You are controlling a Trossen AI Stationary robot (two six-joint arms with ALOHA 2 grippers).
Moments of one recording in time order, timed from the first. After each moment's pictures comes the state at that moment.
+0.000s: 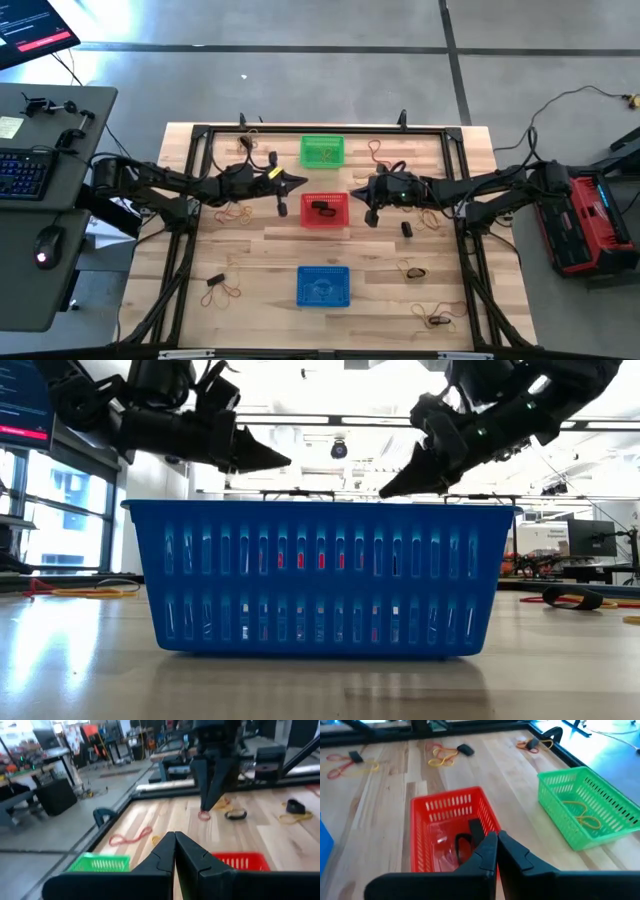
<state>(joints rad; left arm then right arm) 0.17 1.37 0.45 0.83 -0.08 0.21 -0.09 1.31 0.59 0.27 0.15 0.07</state>
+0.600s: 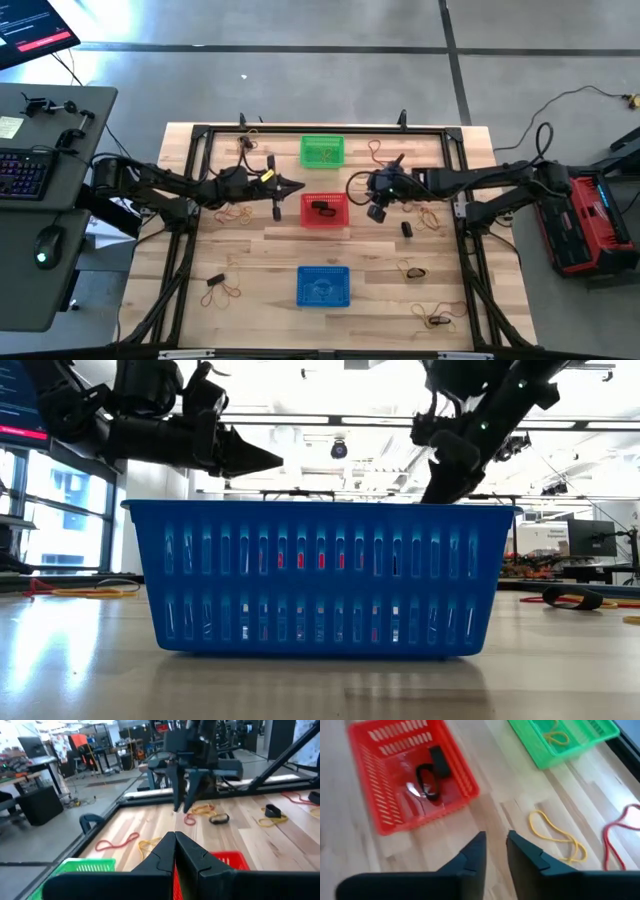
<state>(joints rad) 0.17 1.37 0.37 0.95 -0.01 0.19 -0.12 1.31 0.80 -0.39 0.23 0.21</state>
